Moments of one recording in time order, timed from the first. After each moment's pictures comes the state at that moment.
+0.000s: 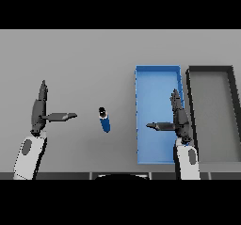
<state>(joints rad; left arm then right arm) -0.11 0.43 -0.16 -1.48 0.24 0.26 0.01 0.00 0.00 0.00 -1.57 0.00 0.00 0.00</state>
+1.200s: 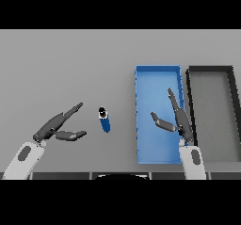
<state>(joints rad) -0.07 0.68 -0.41 -1.67 0.22 -0.24 0.02 0.00 -0.15 0.10 -1.63 0.17 0.06 -0.04</state>
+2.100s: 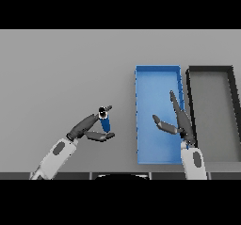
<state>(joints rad) -0.20 0.33 -0.55 -1.40 0.05 -0.17 -0.06 0.03 -0.15 0.09 -1.65 0.16 0.07 -0.06</state>
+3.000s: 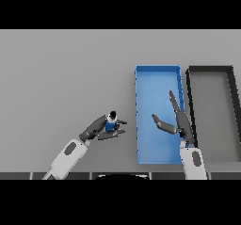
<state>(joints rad) -0.21 0.19 -0.56 -1.35 0.10 -0.16 -0.16 0.03 -0.15 0.10 -1.63 0.18 0.06 -0.05</state>
